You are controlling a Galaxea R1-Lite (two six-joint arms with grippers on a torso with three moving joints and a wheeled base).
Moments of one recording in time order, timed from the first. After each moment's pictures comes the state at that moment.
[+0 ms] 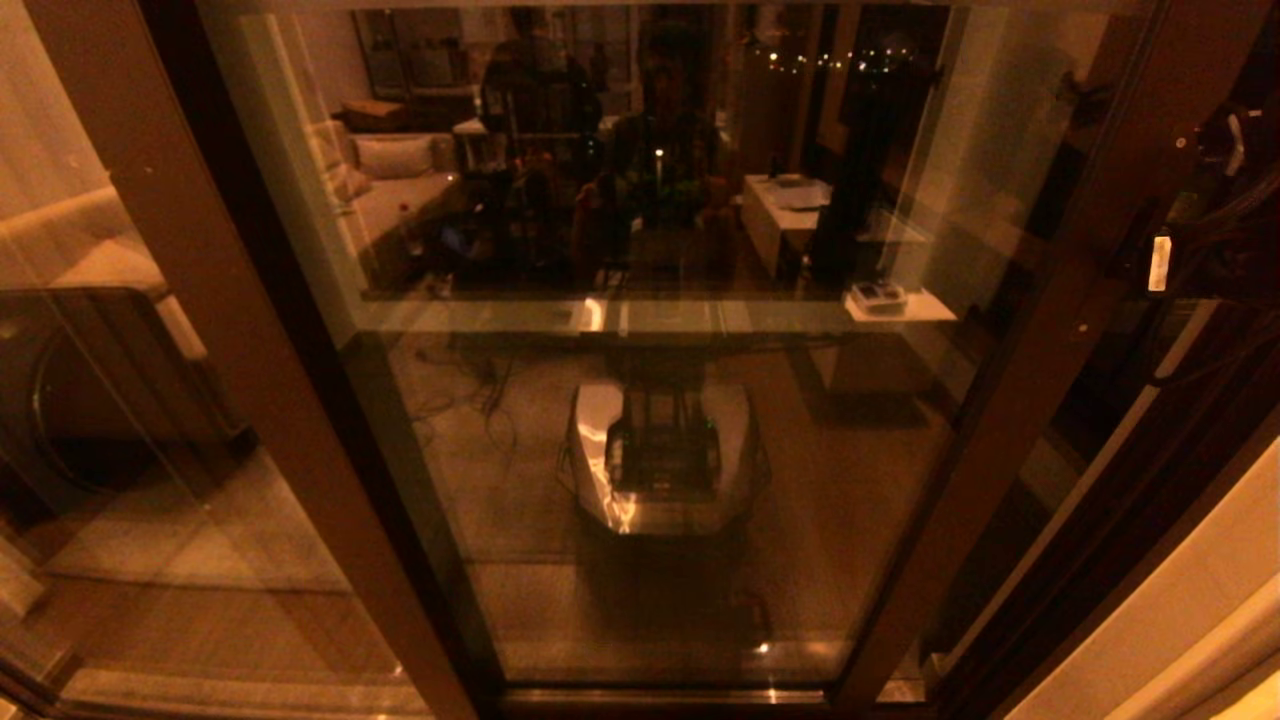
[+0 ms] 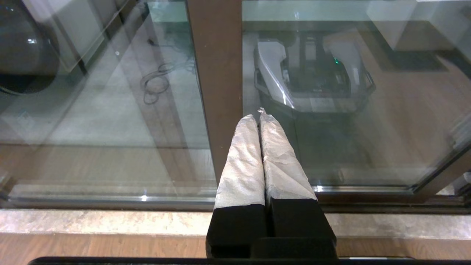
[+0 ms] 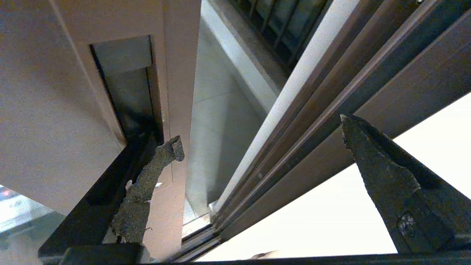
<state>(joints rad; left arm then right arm) 0.00 0.00 -0.05 0.14 -0.01 0.03 -0.15 1.68 -1.38 -0.02 -0.44 -0.06</state>
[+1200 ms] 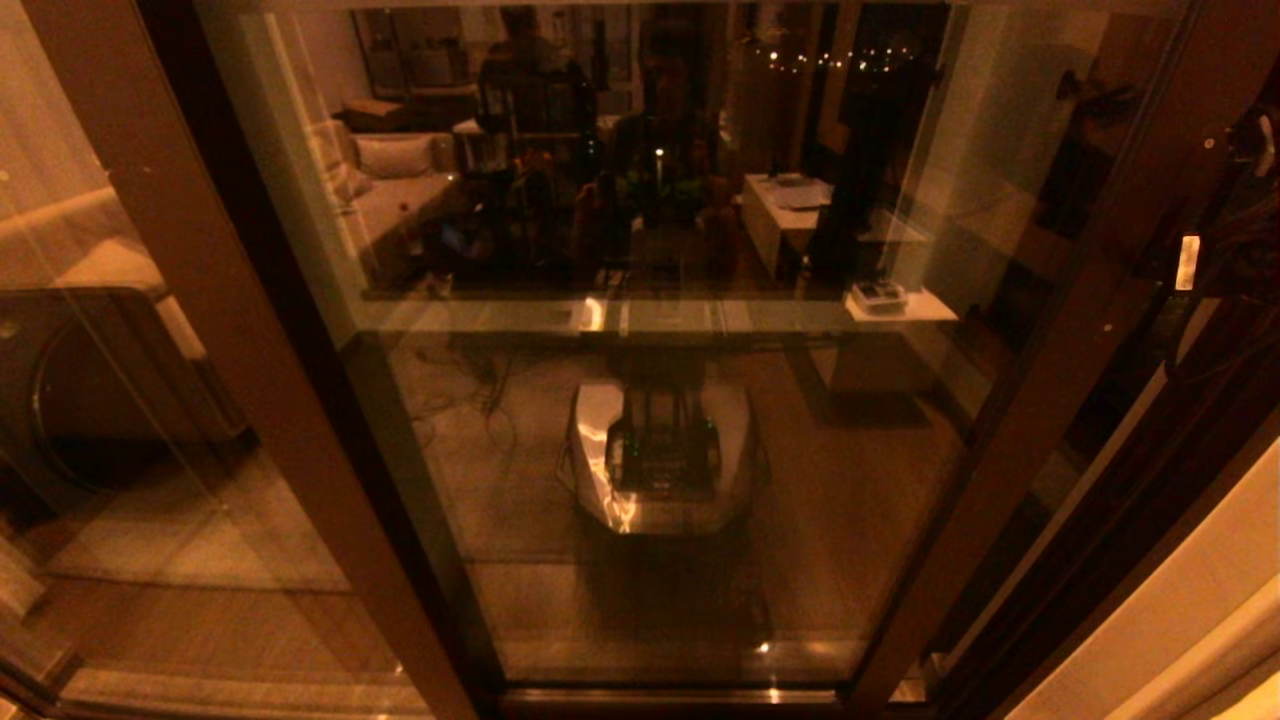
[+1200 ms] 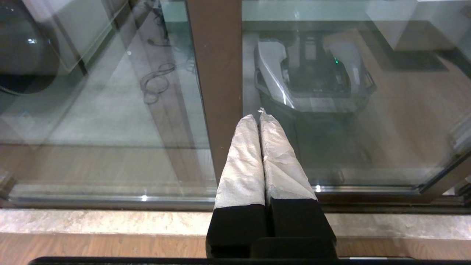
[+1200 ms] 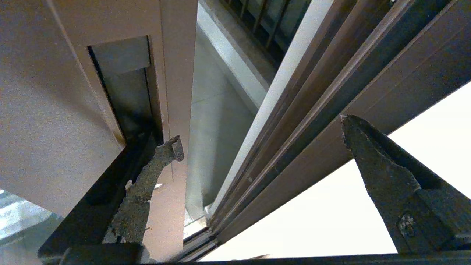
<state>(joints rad) 0.00 0.00 -0.05 0.14 -0.01 0.03 -0.21 1.68 -1.38 -0.04 -0.41 -0.07</state>
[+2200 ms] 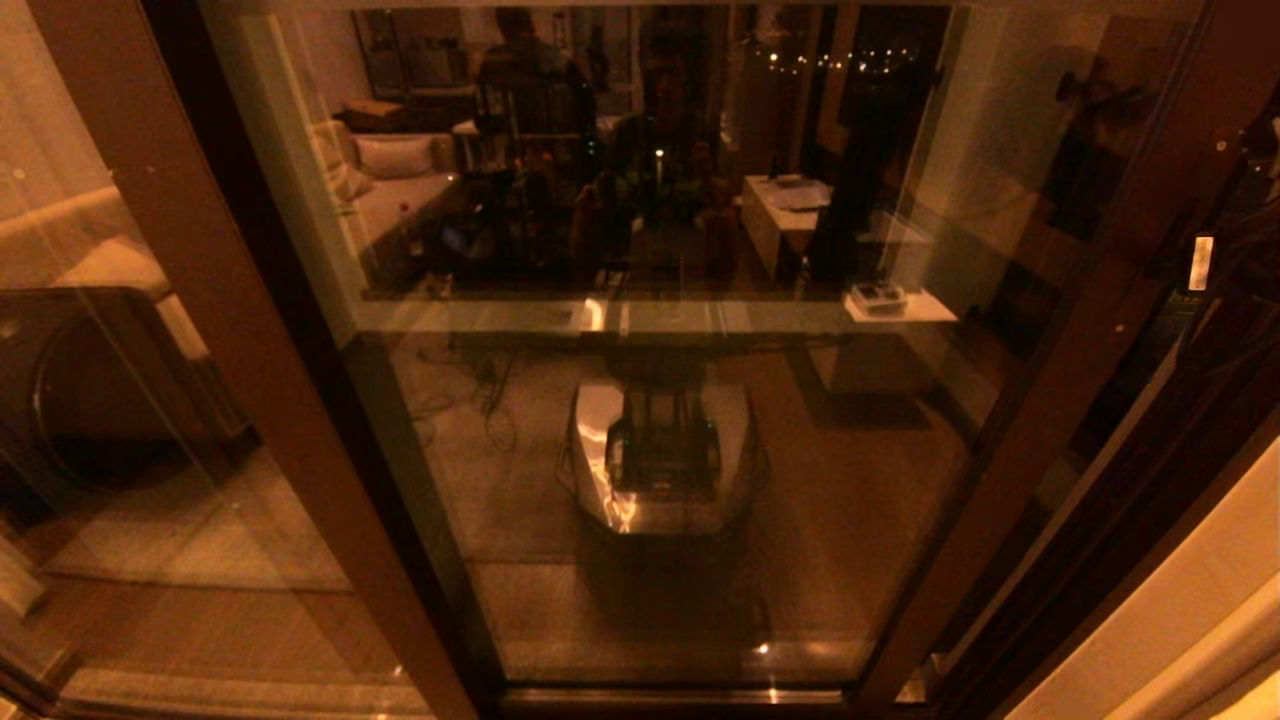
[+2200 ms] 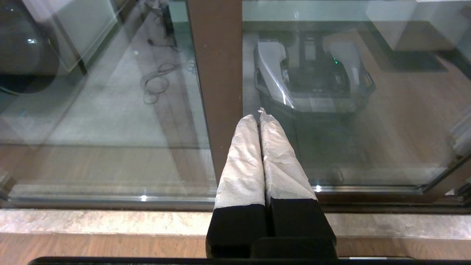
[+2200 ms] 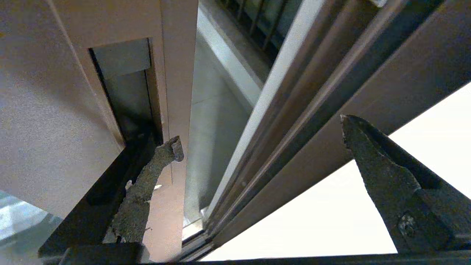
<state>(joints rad) 0.00 0.00 -0.05 0.14 -0.01 0.03 -0.27 1.69 -1.38 -0.07 -0.38 -0.09</state>
